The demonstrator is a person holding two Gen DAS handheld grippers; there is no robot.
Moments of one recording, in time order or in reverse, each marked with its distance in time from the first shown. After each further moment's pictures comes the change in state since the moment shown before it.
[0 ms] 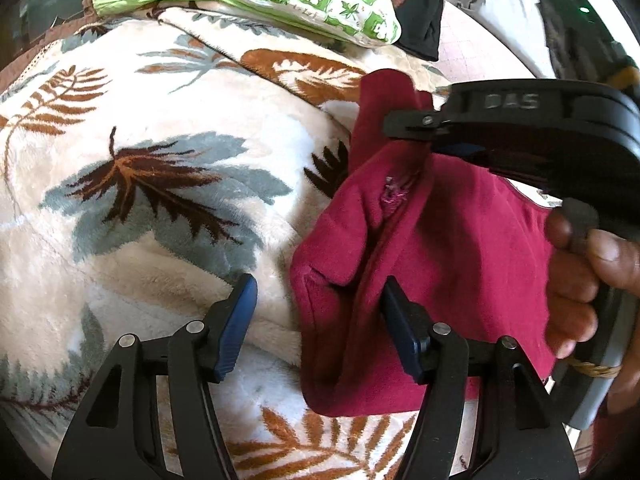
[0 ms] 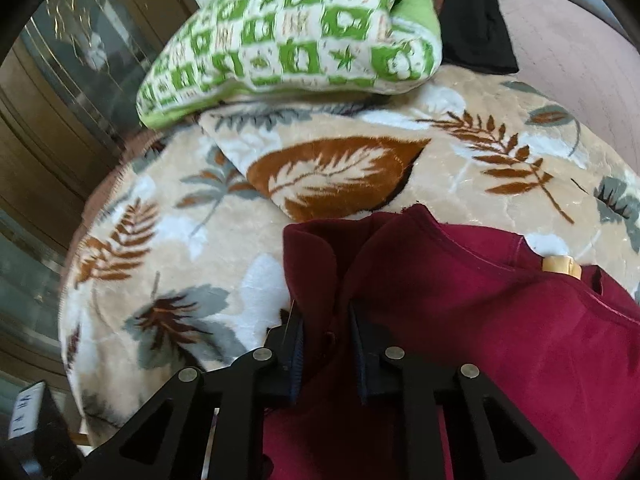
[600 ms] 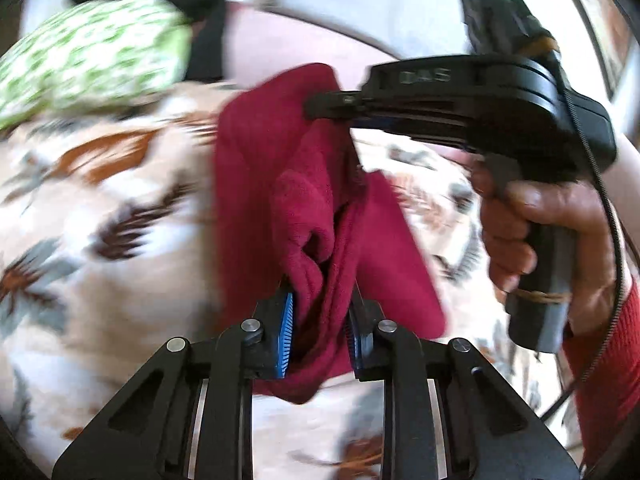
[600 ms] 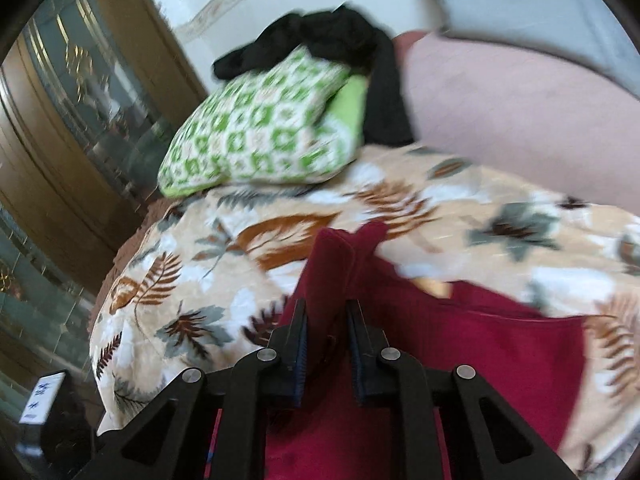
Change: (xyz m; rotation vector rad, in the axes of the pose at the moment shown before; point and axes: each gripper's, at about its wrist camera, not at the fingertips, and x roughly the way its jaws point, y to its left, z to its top) left arm -0.049 -0.167 -0.018 0.381 -0.025 -0.319; right arm -0.159 -0.096 -0.028 0.062 -0.214 -0.017
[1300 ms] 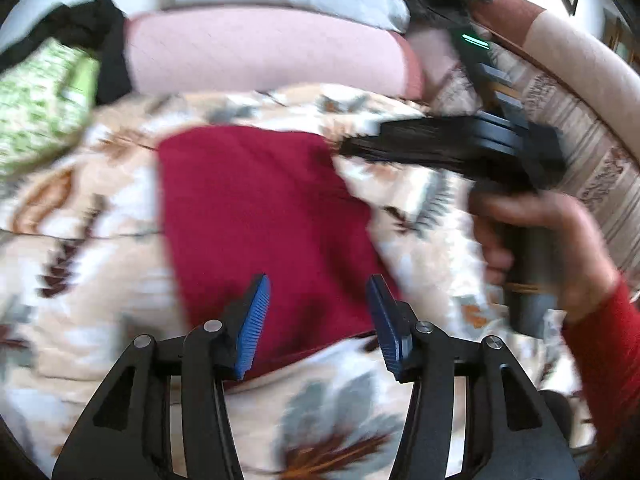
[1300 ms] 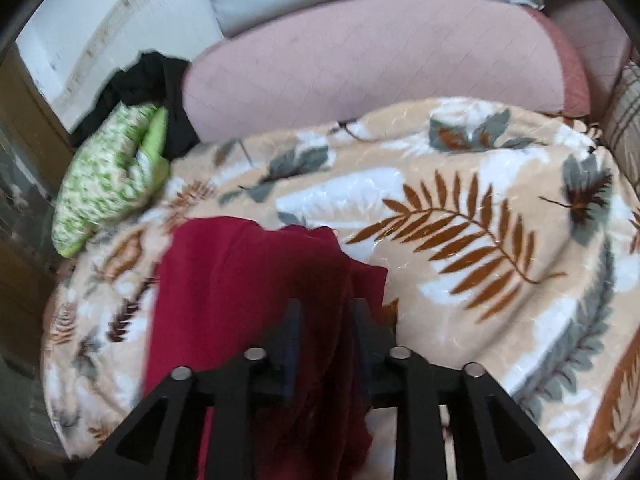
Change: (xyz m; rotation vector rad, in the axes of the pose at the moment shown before) left arm 0.026 -0.059 -0.016 0.230 0.071 0.063; right arm -0.056 -0.144 -0.087 0.301 -0.045 -0.197
